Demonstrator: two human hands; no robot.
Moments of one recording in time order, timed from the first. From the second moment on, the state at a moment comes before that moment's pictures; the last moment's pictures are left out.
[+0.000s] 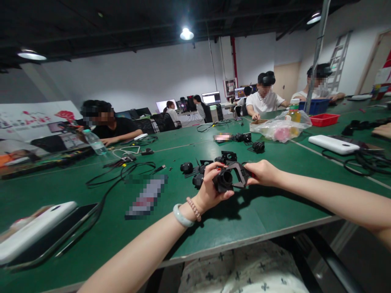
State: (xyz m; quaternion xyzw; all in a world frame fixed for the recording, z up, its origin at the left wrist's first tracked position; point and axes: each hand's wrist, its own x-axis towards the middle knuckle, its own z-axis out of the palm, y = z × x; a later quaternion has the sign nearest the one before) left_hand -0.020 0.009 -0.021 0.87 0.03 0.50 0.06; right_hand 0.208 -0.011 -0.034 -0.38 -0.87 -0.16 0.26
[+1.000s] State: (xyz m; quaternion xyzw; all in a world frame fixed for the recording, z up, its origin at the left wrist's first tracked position) left_hand -0.023 0.017 -0.022 0.84 0.10 0.52 0.07; right_hand 0.193 -0.028 -0.020 -0.48 -0.85 -0.08 0.18
